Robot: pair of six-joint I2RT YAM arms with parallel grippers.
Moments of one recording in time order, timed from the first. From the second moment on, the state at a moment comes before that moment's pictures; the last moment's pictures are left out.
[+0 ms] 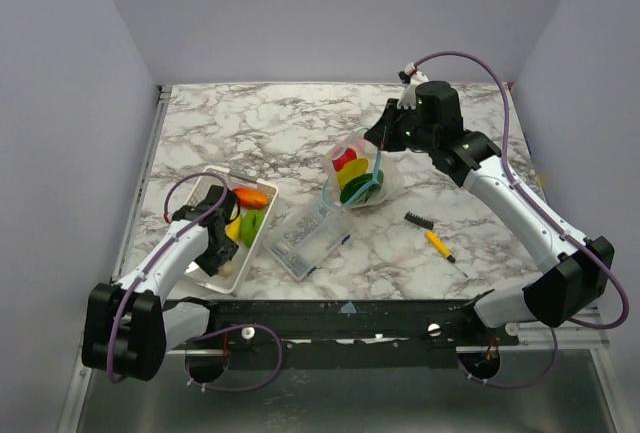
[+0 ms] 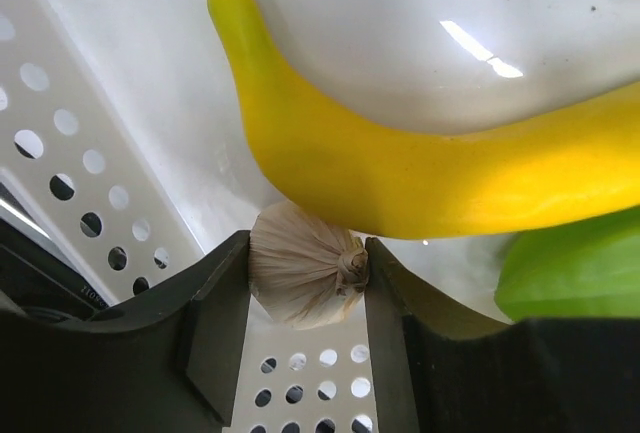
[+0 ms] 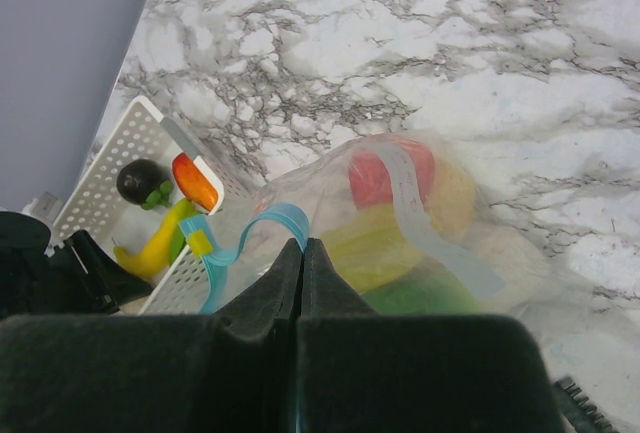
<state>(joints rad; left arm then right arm) -0.22 1.14 0.62 -0.94 -0.29 -1.13 0.51 1.42 1.38 -0.41 -0.15 0.42</state>
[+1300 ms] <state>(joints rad) -0.66 1.34 1.18 -0.06 0.49 -0.72 0.51 1.42 1.37 -0.40 -0.15 0.43</state>
